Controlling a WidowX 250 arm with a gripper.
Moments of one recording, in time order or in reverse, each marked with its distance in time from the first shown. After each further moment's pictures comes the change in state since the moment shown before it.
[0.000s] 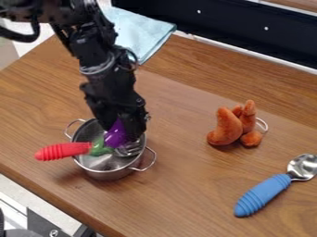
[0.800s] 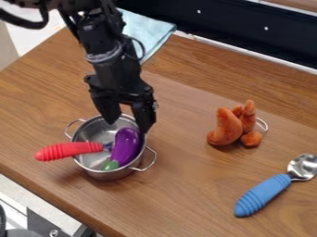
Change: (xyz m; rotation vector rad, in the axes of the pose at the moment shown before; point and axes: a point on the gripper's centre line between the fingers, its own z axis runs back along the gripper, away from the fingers) arm 0.010 -0.001 0.011 -0.027 0.020 0.086
